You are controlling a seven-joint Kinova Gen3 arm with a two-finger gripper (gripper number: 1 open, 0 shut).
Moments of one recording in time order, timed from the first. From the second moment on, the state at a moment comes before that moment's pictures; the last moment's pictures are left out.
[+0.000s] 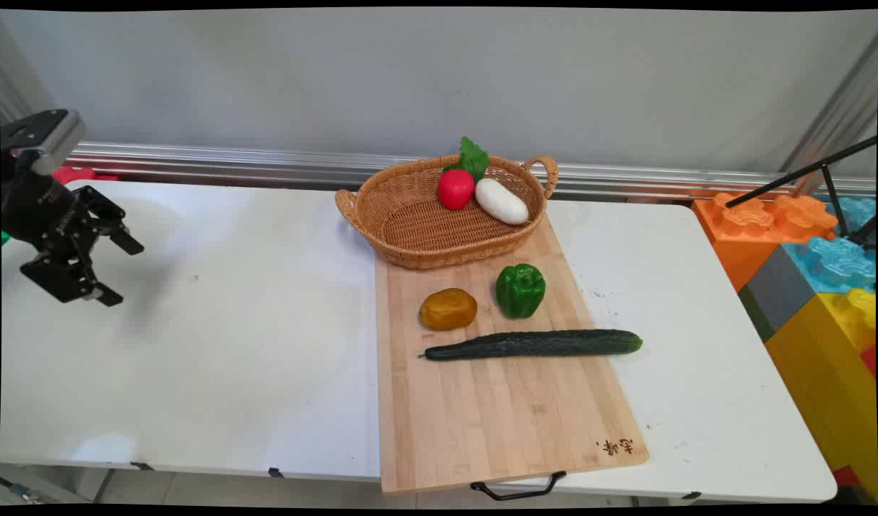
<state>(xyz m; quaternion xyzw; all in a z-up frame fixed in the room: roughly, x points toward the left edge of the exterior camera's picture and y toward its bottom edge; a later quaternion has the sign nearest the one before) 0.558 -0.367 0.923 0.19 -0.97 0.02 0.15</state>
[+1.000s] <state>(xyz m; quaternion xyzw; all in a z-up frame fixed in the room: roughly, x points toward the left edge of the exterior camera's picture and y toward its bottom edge) 0.400 -0.444 0.917 0.23 -0.93 0.04 0.28</state>
